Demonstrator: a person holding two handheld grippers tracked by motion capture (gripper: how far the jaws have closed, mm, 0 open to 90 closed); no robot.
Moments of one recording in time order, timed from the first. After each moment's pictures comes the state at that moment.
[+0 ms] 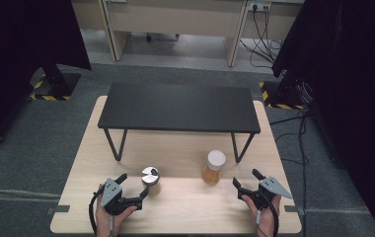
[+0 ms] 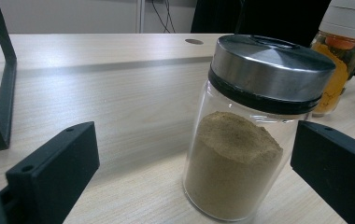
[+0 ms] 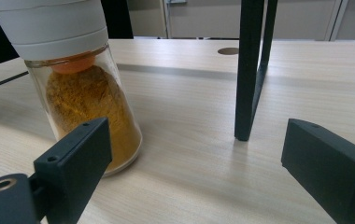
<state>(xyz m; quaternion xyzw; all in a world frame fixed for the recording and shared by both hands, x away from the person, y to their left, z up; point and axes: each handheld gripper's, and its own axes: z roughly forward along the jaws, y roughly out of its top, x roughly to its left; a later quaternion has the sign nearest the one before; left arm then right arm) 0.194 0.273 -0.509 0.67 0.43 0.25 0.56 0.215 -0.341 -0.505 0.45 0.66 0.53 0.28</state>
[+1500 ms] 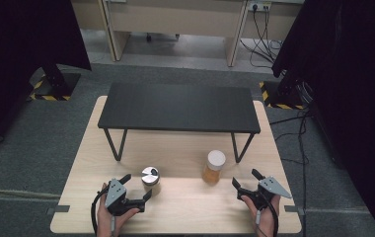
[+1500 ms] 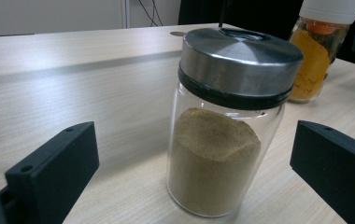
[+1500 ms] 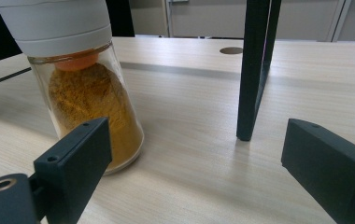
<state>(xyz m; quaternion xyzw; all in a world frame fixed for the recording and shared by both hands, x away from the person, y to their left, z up) 0.199 0.270 -0.501 0.70 0.40 0.24 0.55 0.216 -0.341 -0.505 0.44 0.66 0.53 0.28</state>
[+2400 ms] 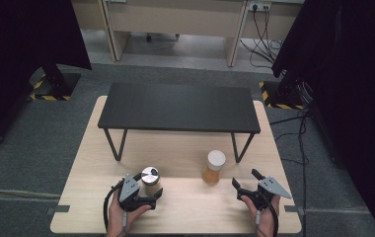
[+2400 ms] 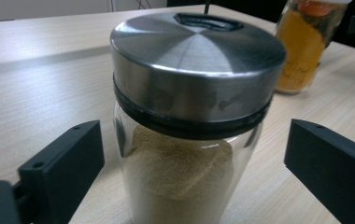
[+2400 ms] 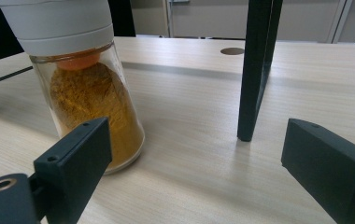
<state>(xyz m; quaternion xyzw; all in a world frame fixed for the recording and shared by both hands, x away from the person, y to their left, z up) 0.220 0.238 -0.491 0.73 0.39 0.23 0.52 0.215 -0.341 -0.505 0.44 0.66 0.53 0.28</state>
